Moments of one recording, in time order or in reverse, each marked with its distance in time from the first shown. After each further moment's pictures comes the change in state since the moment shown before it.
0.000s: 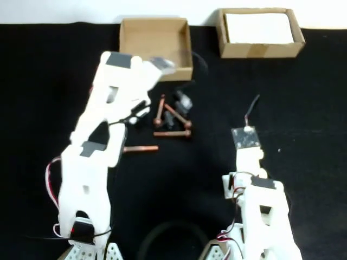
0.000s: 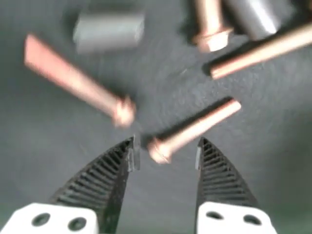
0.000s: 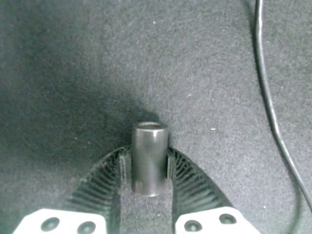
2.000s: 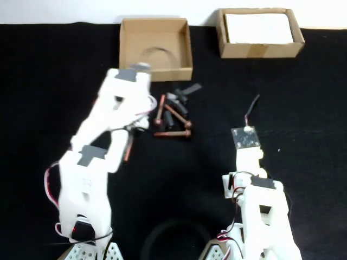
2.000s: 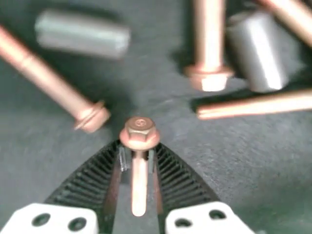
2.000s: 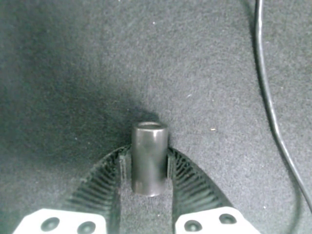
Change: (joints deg) left arm 5.5 -0.4 14.1 -16.1 13.0; right arm 0.0 0.0 0.0 0.0 0.0
